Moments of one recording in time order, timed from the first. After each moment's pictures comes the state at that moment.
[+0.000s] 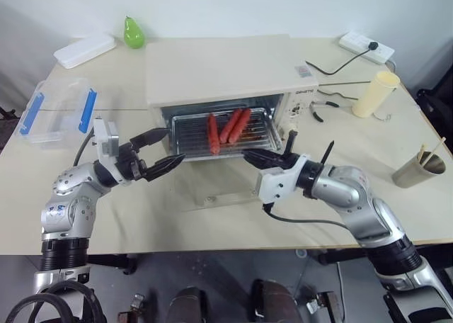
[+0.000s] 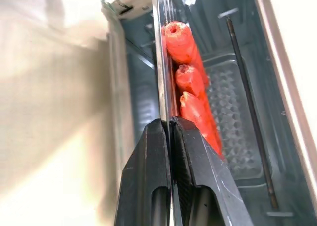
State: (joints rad) left arm -0.42 0.57 0.24 0.09 -0.63 0.29 -1.03; right arm -0.44 -0.59 0.24 -0.24 -0.42 -0.27 0.62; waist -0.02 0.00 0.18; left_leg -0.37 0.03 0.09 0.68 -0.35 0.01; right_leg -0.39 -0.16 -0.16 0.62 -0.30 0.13
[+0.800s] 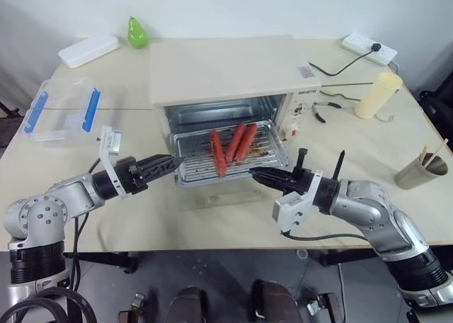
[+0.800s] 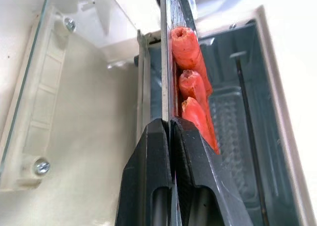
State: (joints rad) left arm -0.39 0.63 0.38 -0.10 -1.07 1.15 -0.58; right arm -0.37 -0.70 0.19 -0.24 -0.39 -0.53 0.61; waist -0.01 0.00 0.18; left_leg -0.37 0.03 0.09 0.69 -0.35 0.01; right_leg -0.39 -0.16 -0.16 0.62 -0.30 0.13
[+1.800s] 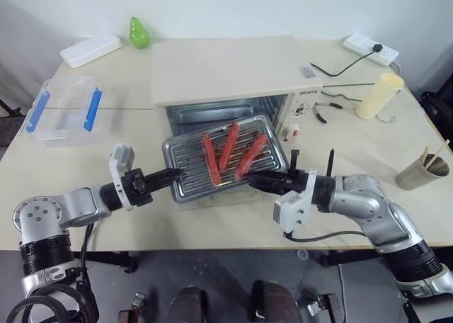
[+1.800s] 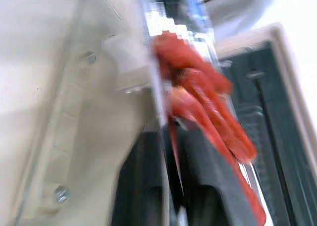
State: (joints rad) left arm -0.42 0.57 0.47 0.21 -1.61 1.54 -0.12; right arm -0.41 -0.69 0.23 -0.19 -0.19 -0.50 0.75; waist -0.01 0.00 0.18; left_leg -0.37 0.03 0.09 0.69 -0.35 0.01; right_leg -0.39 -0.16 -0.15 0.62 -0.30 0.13
